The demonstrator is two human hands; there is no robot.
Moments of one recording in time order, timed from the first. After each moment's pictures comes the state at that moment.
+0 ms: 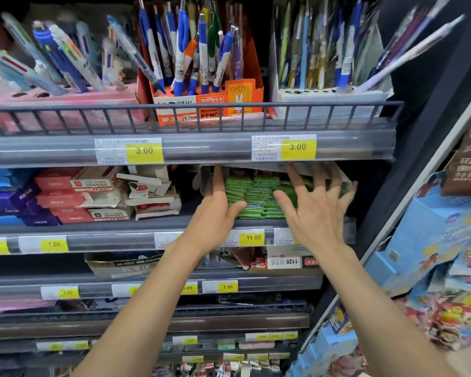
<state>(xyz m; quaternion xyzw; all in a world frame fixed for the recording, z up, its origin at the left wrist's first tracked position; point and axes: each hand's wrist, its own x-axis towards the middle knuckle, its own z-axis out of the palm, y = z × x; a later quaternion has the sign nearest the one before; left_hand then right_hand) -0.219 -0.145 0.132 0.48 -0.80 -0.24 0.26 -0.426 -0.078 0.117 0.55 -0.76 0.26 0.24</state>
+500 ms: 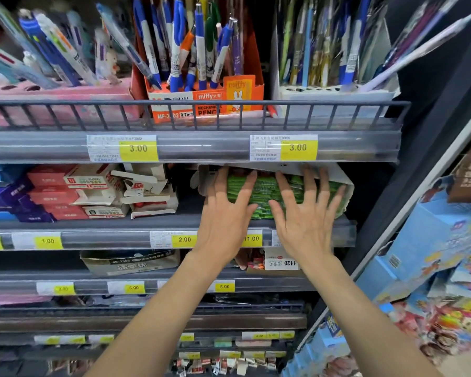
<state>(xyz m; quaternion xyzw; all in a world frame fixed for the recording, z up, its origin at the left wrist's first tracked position) -0.246 -0.134 0.106 0.42 -0.84 0.04 0.33 -0.422 -0.090 0.089 0.57 -0.71 0.27 0.30</state>
